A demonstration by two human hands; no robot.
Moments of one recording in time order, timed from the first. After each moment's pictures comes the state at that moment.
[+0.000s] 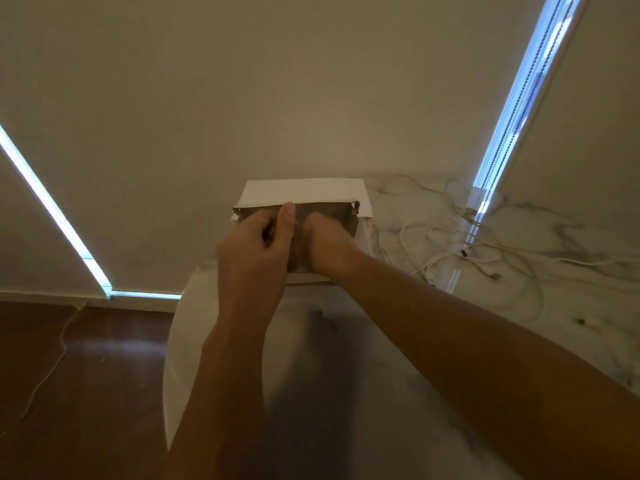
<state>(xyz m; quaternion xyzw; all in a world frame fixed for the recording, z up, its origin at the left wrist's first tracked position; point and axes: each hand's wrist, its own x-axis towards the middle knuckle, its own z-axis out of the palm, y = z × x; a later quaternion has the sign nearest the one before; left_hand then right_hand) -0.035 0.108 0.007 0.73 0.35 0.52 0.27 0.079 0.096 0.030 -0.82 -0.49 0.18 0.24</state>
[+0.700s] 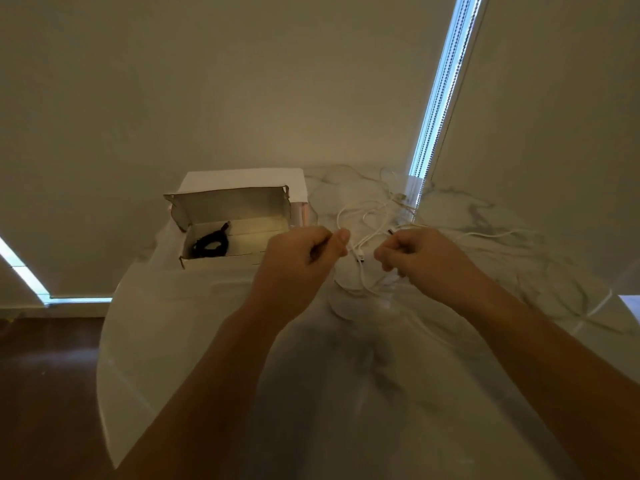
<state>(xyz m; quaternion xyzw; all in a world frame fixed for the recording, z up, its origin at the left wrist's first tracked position) 0.025 0.022 -0.001 0.85 0.16 0.40 0.32 0.183 -0.112 0.019 -0.82 -0.43 0.09 0.37</state>
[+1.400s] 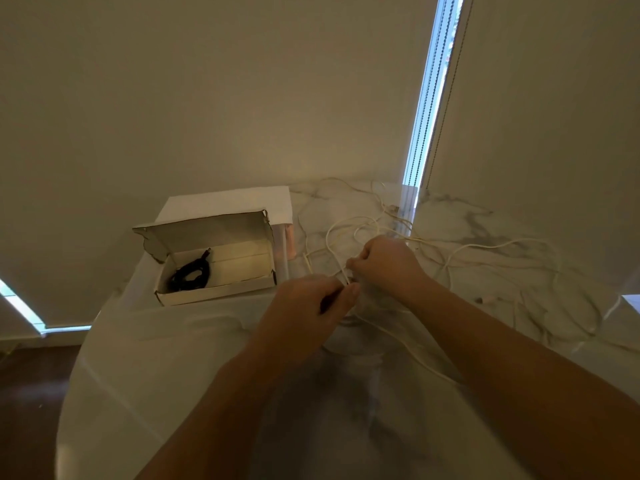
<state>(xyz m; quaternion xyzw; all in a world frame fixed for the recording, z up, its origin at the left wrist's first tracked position) 0.052 0.022 -0.032 0.91 0.12 0.28 0.28 0.231 -0.034 -0.016 -0.89 -0.38 0.04 0.24</state>
